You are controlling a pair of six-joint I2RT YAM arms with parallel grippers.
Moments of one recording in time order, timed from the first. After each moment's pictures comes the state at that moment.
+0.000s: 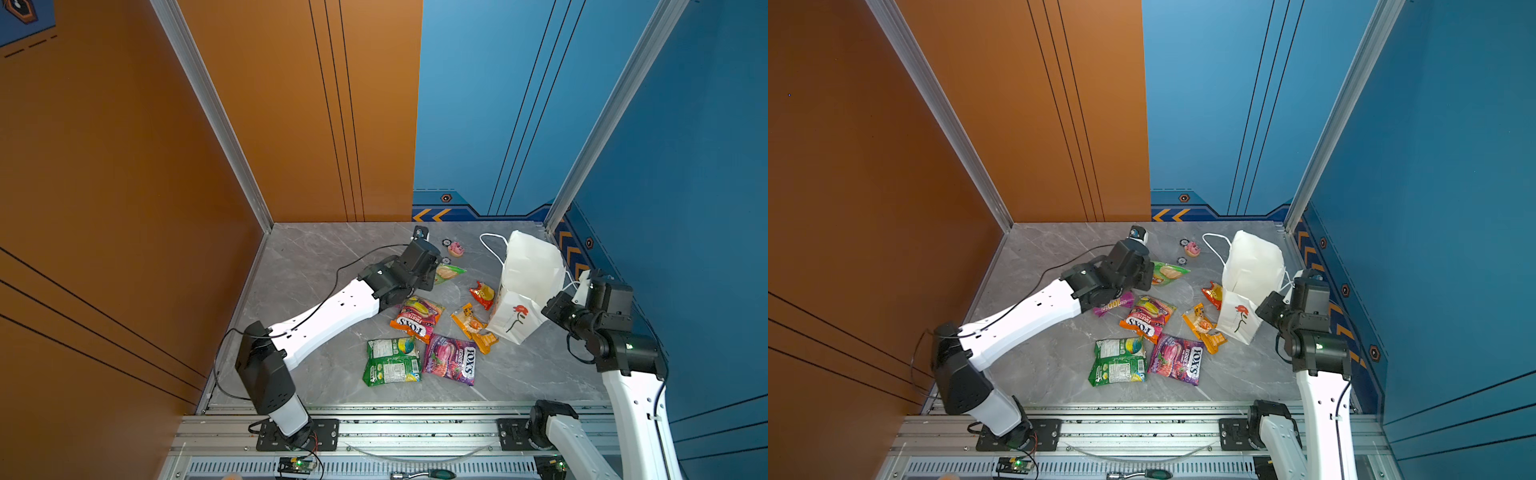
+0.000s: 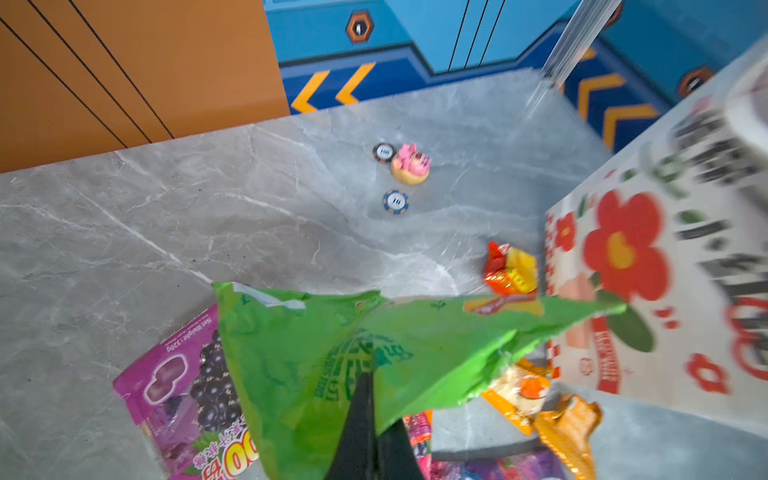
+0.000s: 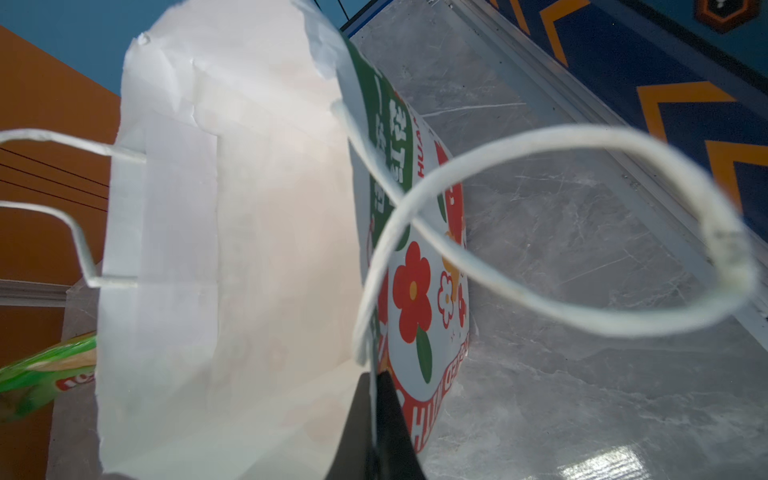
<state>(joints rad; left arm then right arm) -0.87 1.61 1.54 -0.56 -0.38 -0.43 -0.13 0.80 1.03 -0.95 -0.09 0.50</state>
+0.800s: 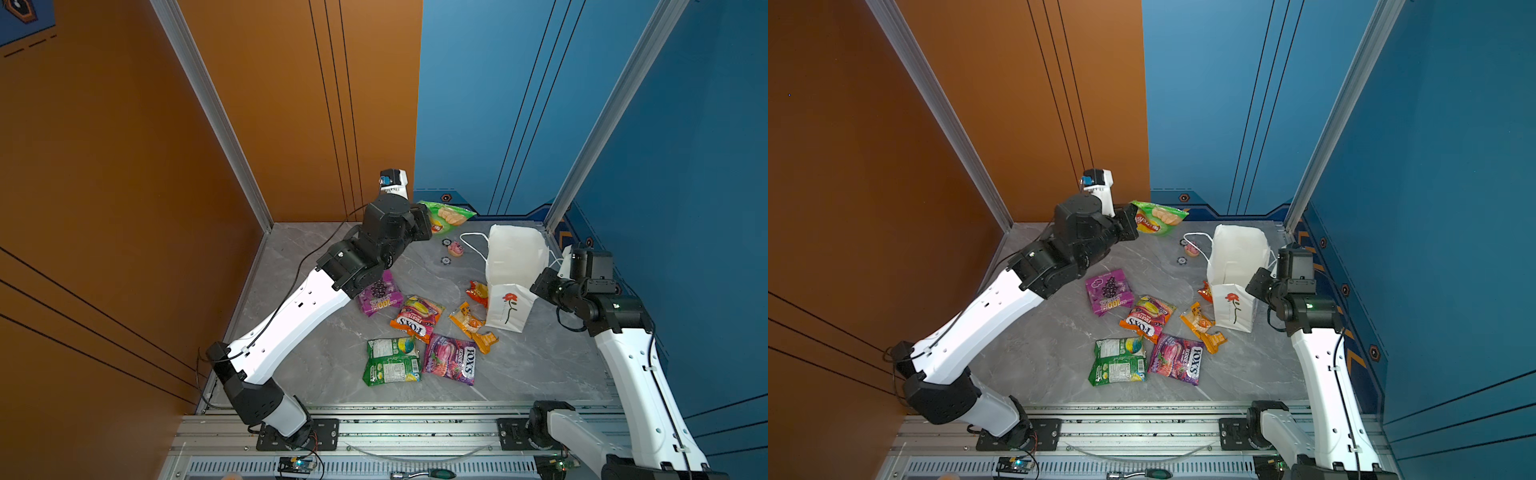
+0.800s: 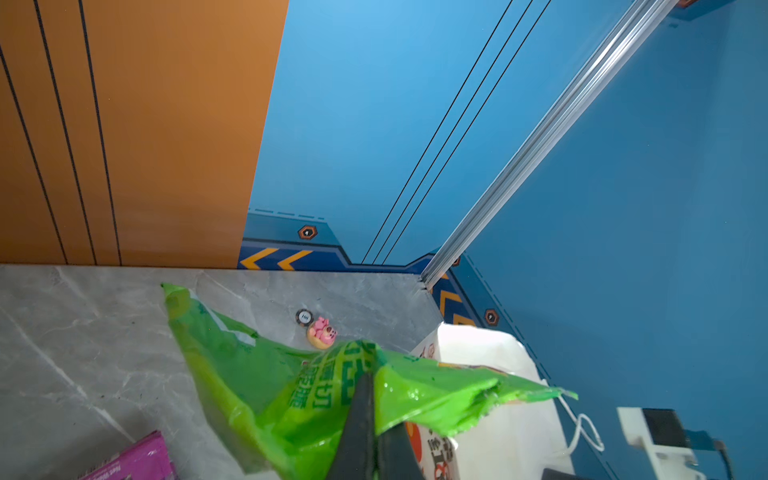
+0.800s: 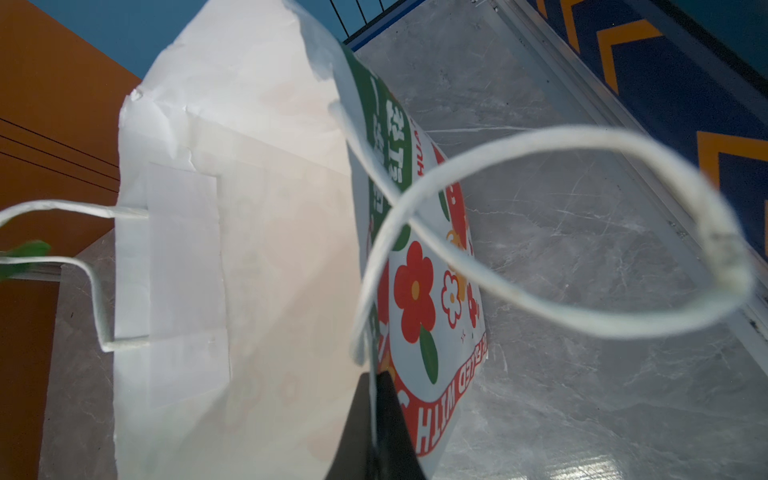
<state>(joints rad) -0.82 1.56 1.88 -0.47 -0.35 -0.54 -0.02 1.02 1.18 -0.91 -0.04 0.49</state>
